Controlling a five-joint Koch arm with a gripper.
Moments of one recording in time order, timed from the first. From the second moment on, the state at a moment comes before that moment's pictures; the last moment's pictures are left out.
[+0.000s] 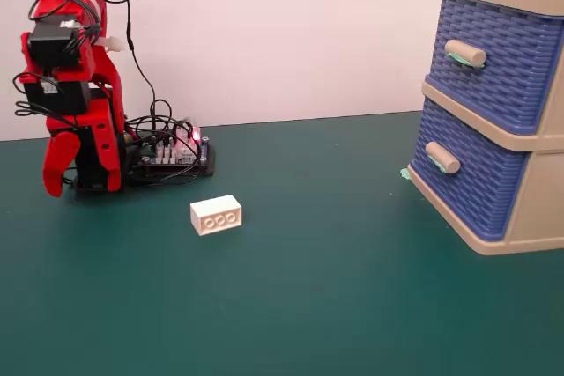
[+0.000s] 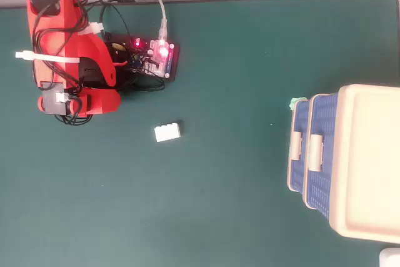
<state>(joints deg) -5.3 132.2 141.7 86.9 80.9</state>
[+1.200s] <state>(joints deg) -78.7 97.0 102.2 39.5 166.6</state>
